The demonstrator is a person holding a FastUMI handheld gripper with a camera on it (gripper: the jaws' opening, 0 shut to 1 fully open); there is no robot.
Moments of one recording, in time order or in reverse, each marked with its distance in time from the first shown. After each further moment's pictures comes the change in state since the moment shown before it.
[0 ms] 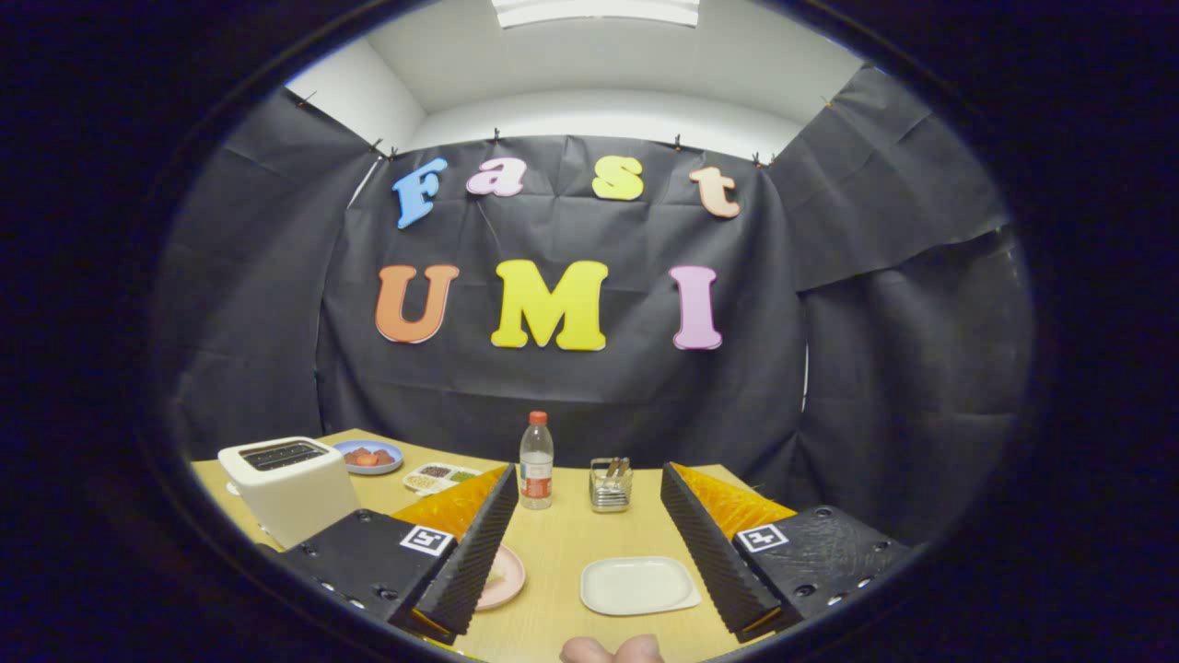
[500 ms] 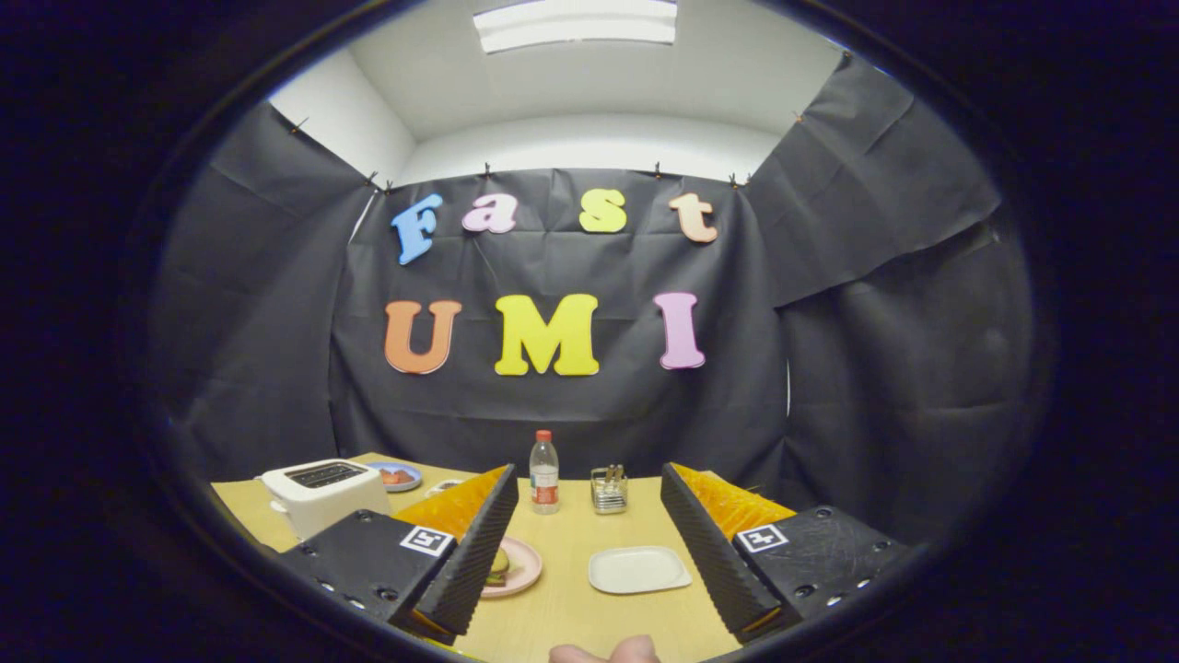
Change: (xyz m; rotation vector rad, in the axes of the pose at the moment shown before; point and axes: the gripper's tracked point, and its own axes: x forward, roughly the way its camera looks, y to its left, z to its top) arm -0.093 0.012 0.004 0.053 -0.063 -0.007
